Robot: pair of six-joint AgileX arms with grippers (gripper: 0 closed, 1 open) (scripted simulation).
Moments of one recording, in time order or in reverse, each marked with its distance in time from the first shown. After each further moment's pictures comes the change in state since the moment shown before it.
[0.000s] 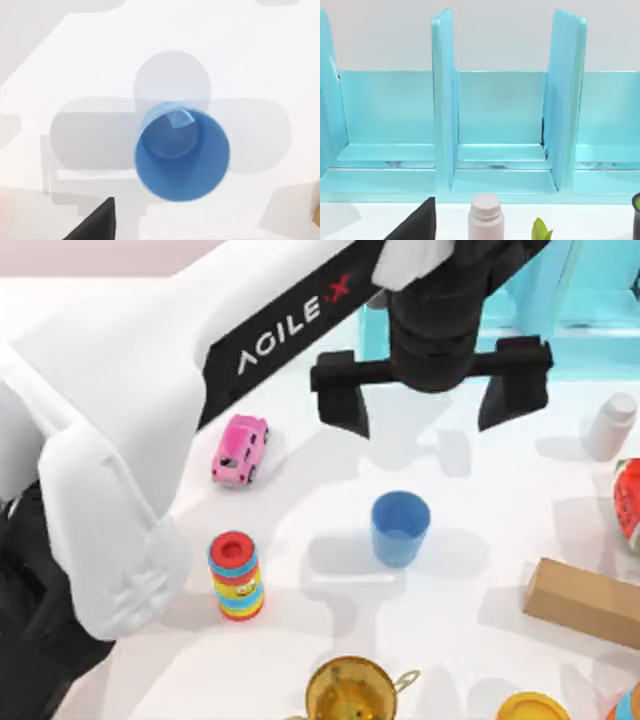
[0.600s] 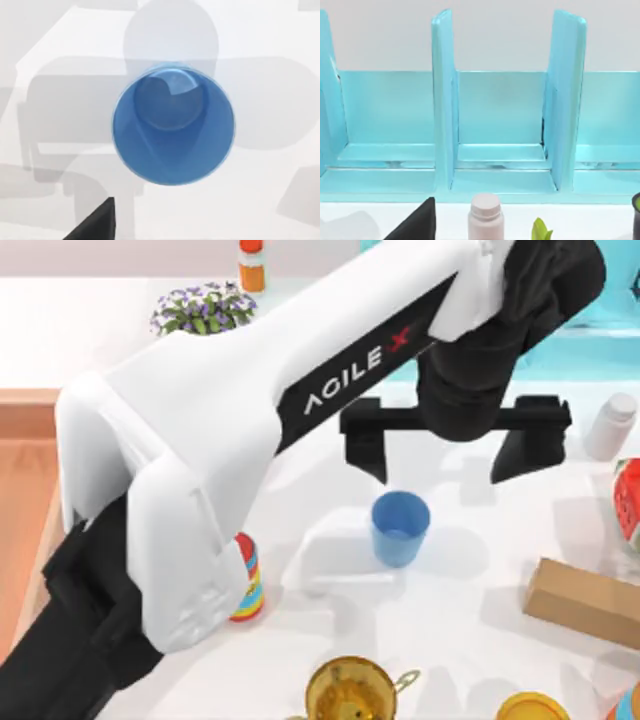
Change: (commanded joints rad) left arm -0.046 0.136 0.100 -0.079 0.004 -0.031; right arm 0.000 0.000 0.000 0.000 0.000 0.000
